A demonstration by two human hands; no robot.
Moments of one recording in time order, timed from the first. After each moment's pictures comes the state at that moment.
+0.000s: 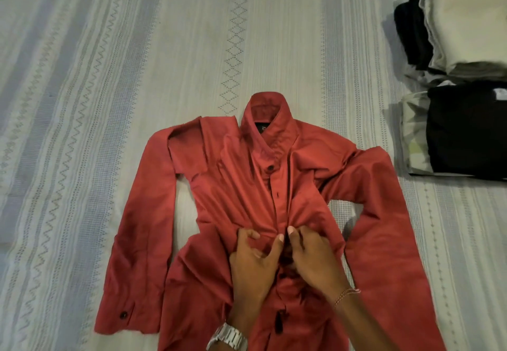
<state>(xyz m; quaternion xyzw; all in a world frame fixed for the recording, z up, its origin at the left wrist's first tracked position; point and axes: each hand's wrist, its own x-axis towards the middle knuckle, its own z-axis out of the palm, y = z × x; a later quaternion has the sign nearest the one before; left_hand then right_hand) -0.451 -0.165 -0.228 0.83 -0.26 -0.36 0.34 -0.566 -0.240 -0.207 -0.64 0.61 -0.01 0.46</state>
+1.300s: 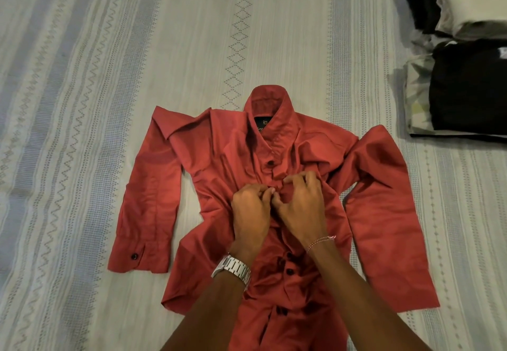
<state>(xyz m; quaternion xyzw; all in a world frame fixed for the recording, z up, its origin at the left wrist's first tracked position) -0.441 -0.168 -0.229 0.82 -0.37 -0.27 0.34 -0.546 -0.213 -0.225 -0.75 0.59 -0.16 0.27</state>
